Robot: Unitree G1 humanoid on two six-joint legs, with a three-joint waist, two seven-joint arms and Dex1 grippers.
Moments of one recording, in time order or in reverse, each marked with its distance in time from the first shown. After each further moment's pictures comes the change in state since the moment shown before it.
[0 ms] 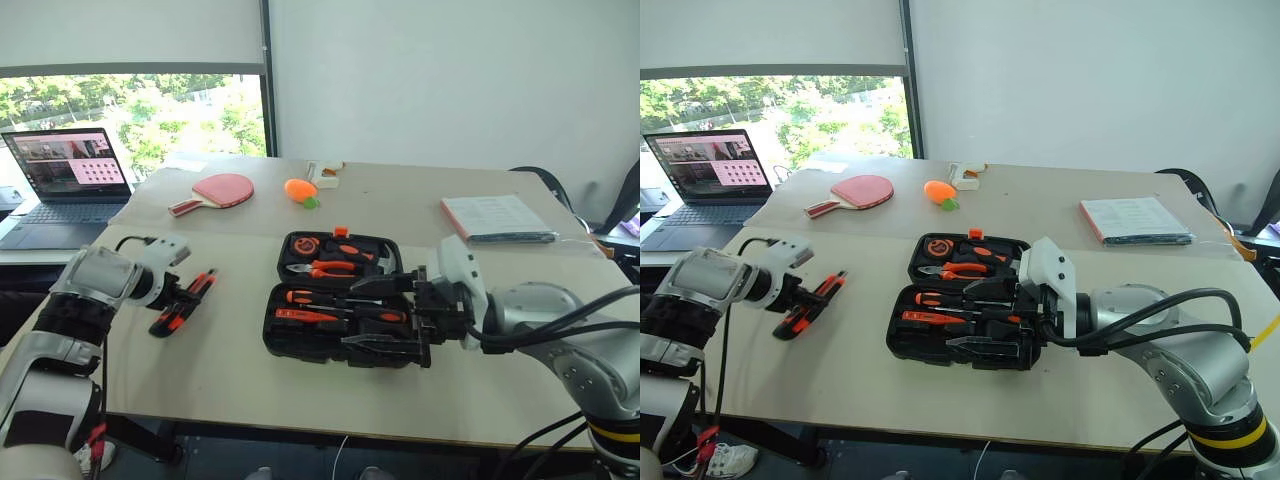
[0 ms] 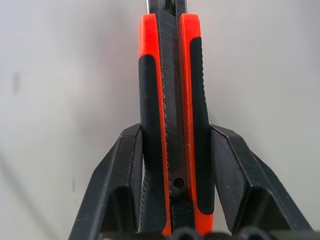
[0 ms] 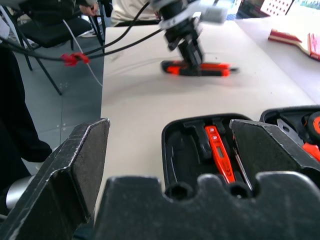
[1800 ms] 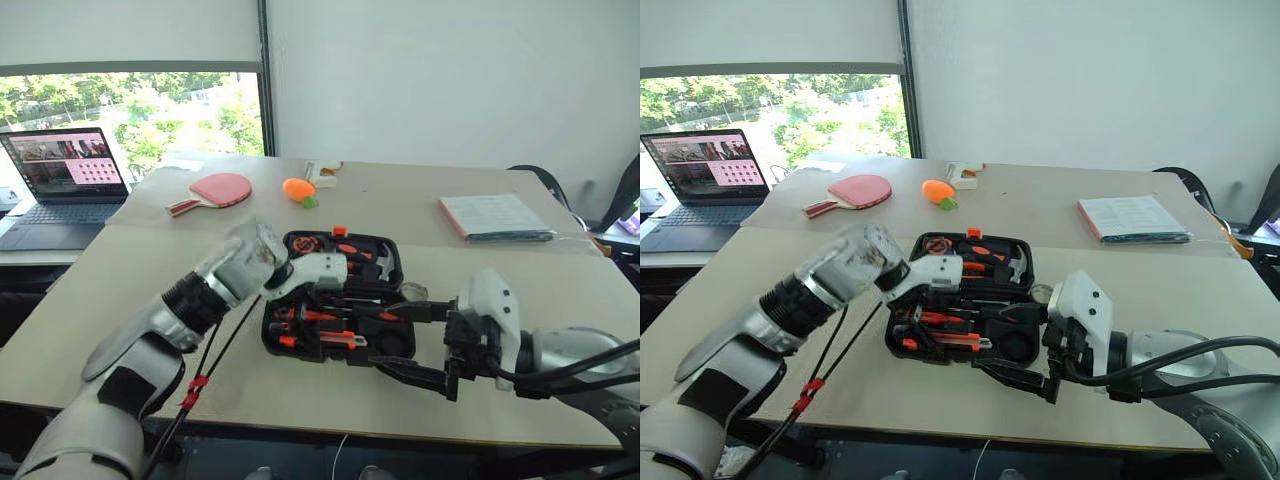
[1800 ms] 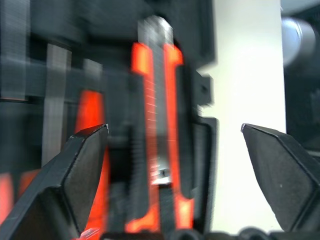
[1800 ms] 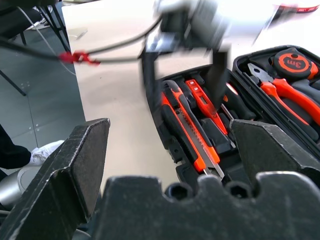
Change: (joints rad) left arm -0.196 -0.303 -0.281 -0.278 0.089 -0.045 -0.487; right arm 0.284 -0.101 -0.172 -0.175 0.136 0.034 -0.215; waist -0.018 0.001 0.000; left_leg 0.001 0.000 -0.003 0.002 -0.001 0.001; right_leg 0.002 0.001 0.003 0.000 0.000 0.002
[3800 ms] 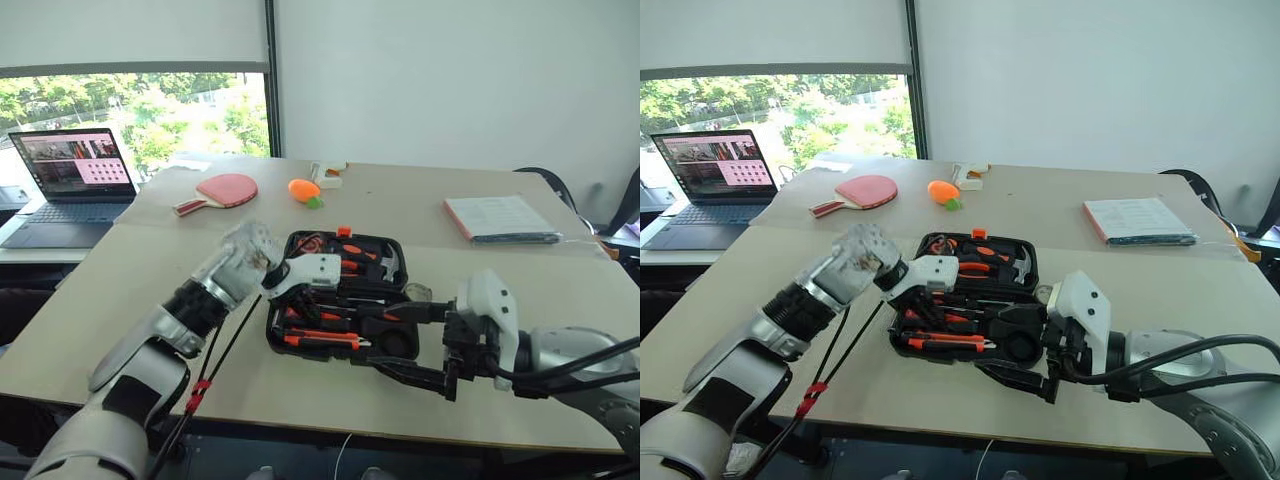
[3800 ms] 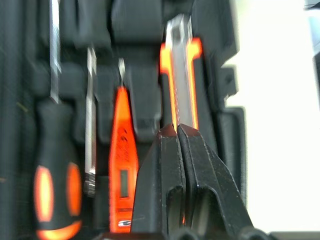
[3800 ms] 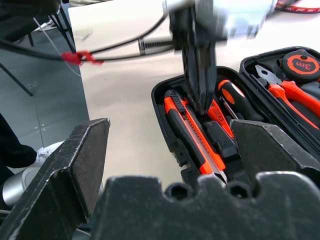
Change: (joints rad) left arm 0.084 -0.030 0.049 0.016 0.064 -0.233 -0.005; right arm 0.001 0.003 0.005 0.010 0.001 -0.002 0.018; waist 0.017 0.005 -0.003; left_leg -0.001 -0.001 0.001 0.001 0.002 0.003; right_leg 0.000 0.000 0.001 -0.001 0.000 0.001
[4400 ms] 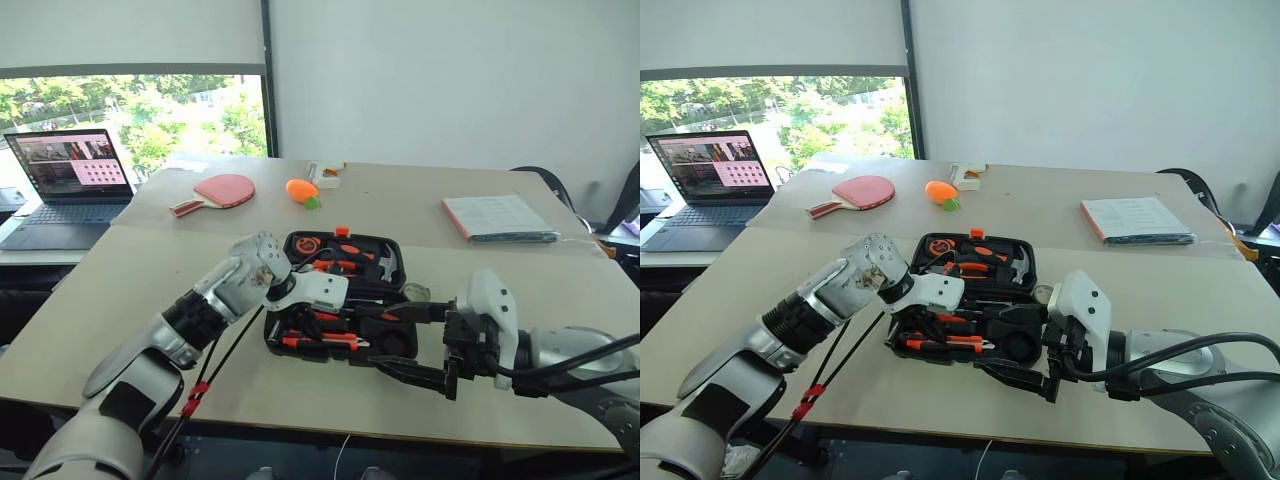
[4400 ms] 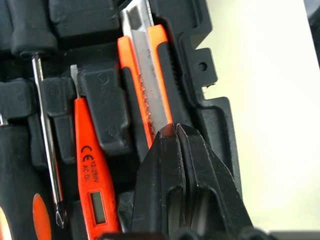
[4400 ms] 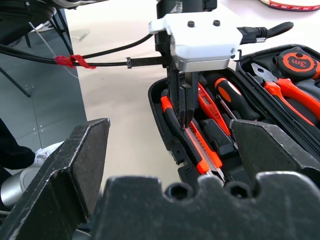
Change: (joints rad) left arm 0.069 0.001 -0.093 -0.037 0.044 -0.081 0.010; right arm 0.000 0.000 0.003 0.005 -0.001 0.000 -0.019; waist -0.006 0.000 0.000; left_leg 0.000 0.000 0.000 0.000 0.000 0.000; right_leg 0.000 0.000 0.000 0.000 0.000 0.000
